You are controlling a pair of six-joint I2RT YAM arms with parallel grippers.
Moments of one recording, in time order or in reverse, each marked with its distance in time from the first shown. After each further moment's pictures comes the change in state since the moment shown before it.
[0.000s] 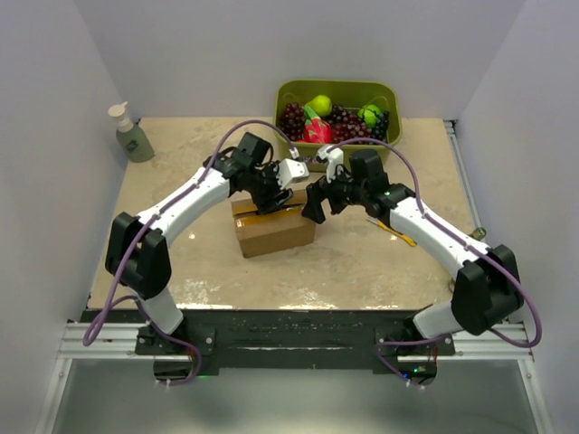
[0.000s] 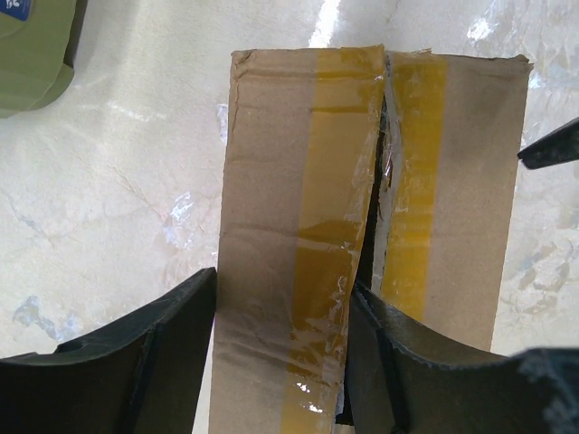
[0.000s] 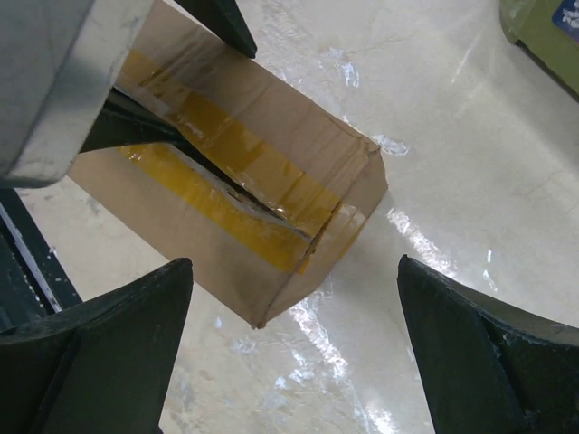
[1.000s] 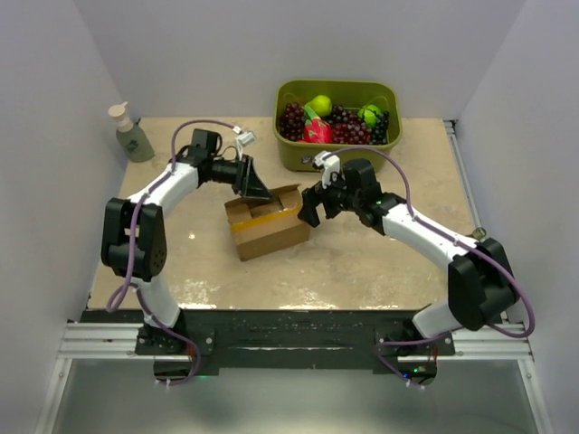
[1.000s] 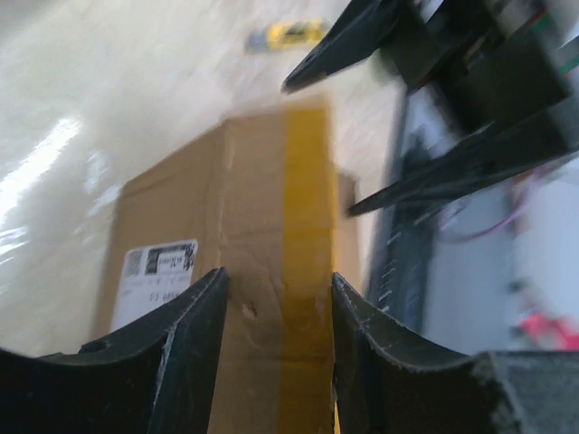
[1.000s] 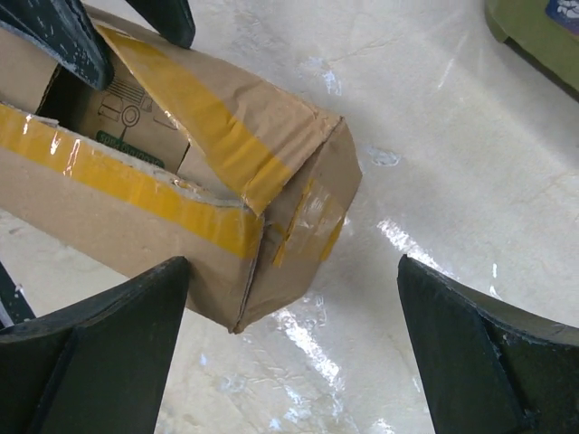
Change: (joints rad) left arm 0.324 0.099 -0.069 0.176 0.758 -0.457; right arm 0.032 0.040 -0.103 0.183 0.096 0.054
